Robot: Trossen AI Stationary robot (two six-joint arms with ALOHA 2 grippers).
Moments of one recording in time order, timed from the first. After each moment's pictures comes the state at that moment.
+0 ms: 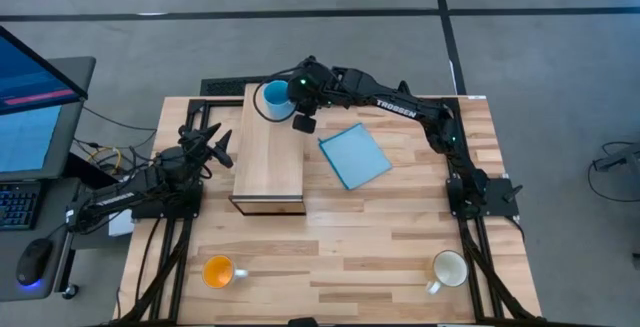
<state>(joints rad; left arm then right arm) 0.34 0.03 0.06 -0.10 -0.64 -0.07 -0.32 2.21 2.33 -0.93 0.14 -0.34</state>
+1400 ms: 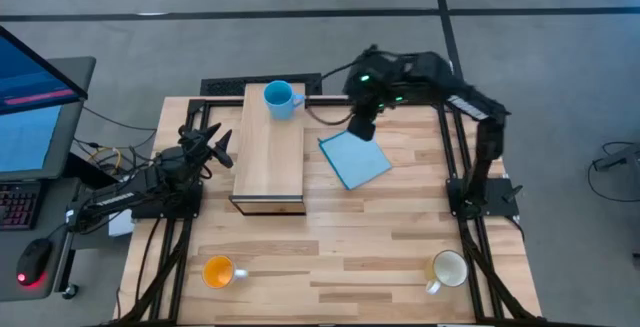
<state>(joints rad) 0.34 0.03 0.06 -0.10 -0.64 -0.07 -0.25 1.82 2.33 -1.51 0.13 -0.03</state>
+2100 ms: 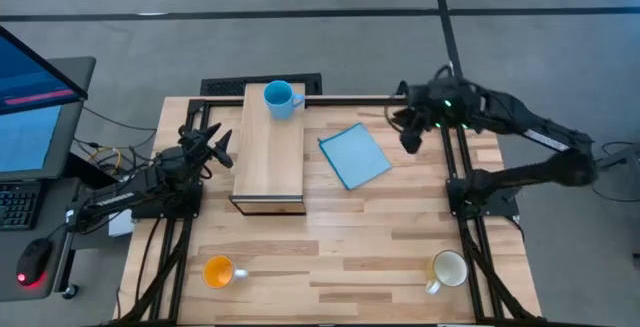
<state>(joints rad) 0.34 0.03 0.06 -0.10 -0.64 -0.06 -0.30 1.02 1.25 -0.89 0.08 0.12</state>
